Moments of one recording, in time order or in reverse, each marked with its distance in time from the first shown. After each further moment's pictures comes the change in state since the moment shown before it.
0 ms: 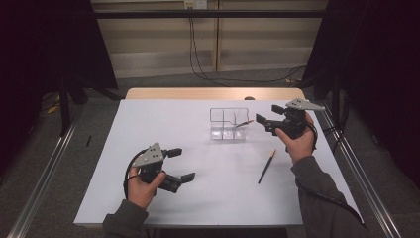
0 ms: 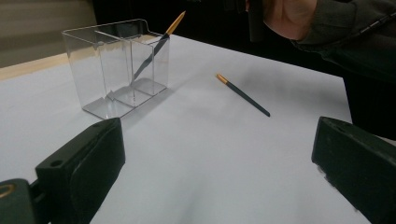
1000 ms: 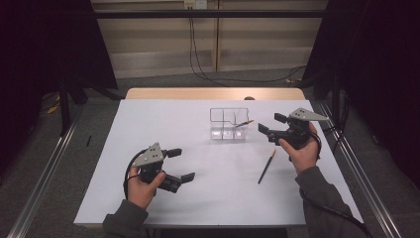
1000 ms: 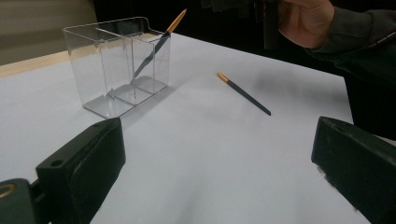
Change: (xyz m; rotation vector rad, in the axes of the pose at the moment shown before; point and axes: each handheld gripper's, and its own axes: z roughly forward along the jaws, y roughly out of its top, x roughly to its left) left arm 0.001 -0.001 0.000 0.009 0.005 -0.002; right arm 0.008 -0.019 -0.020 0.001 0.022 -0.011
